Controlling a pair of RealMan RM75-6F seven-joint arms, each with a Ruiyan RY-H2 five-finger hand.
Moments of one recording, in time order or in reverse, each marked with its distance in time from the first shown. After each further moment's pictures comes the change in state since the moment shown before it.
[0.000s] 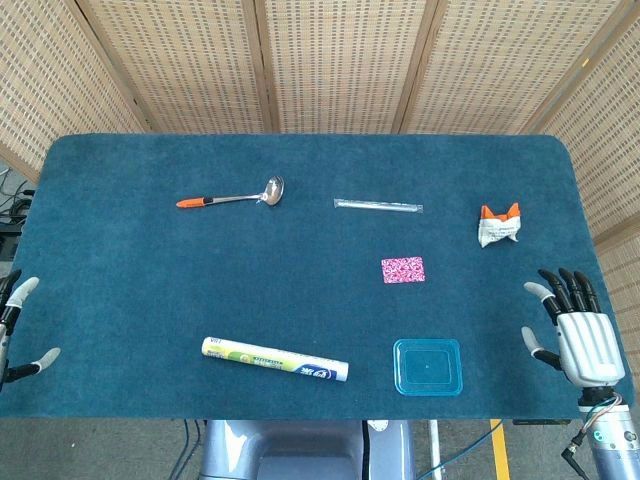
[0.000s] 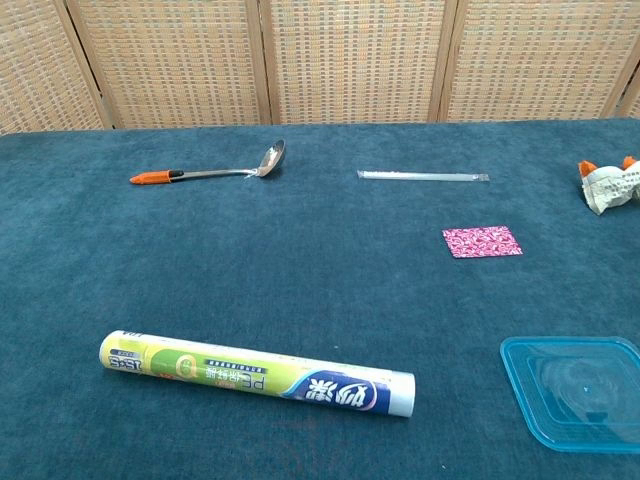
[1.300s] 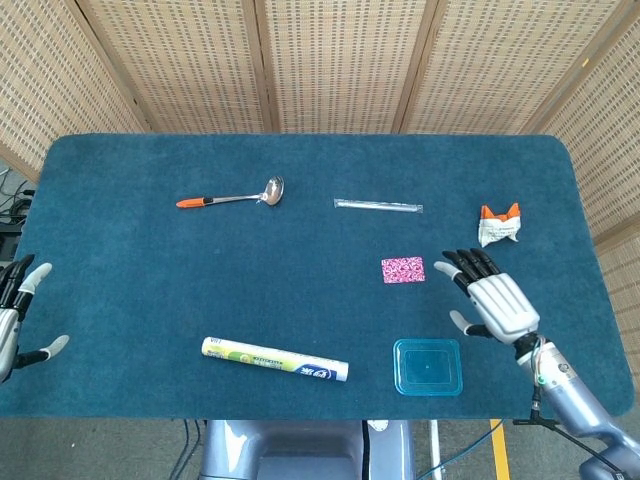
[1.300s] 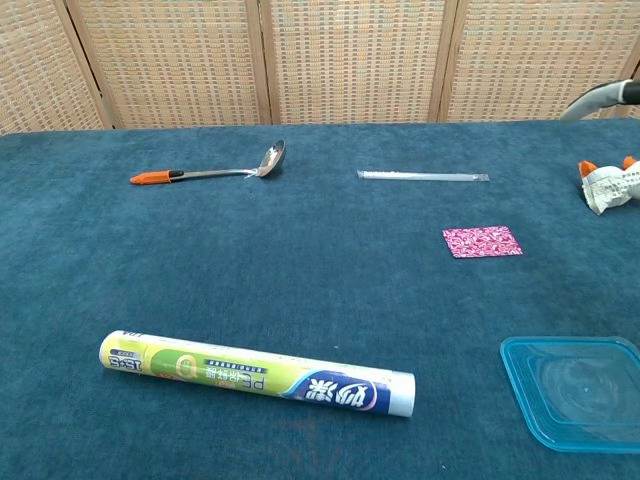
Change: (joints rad) left arm -0.048 0.043 -0.028 -0.070 0.001 -0.037 0.065; right arm 0.320 0.059 0.039 -0.041 -0.013 -0.444 0.117
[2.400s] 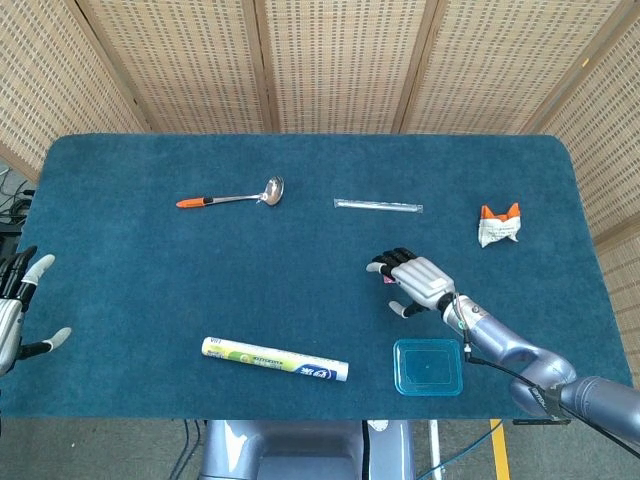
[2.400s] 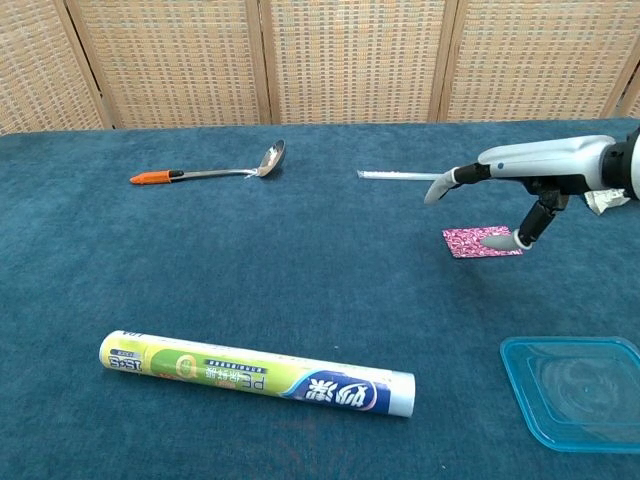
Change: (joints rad) left arm -0.030 0.019 -0.019 -0.041 -0.044 -0.028 0.040; right arm 0.363 -0.243 -0.015 0.319 0.036 -0.416 0.222
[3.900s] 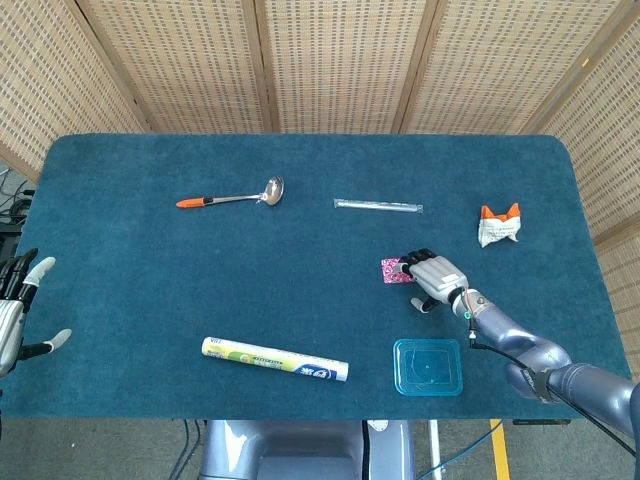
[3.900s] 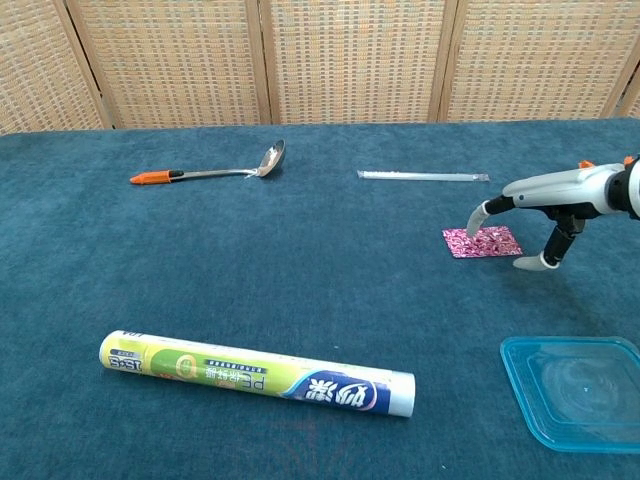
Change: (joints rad) left arm -0.006 -0.014 0.007 0.022 -0.016 -0.011 -0.003; right arm 0.044 -0.080 -0.067 0.191 0.126 -0.104 -0.073
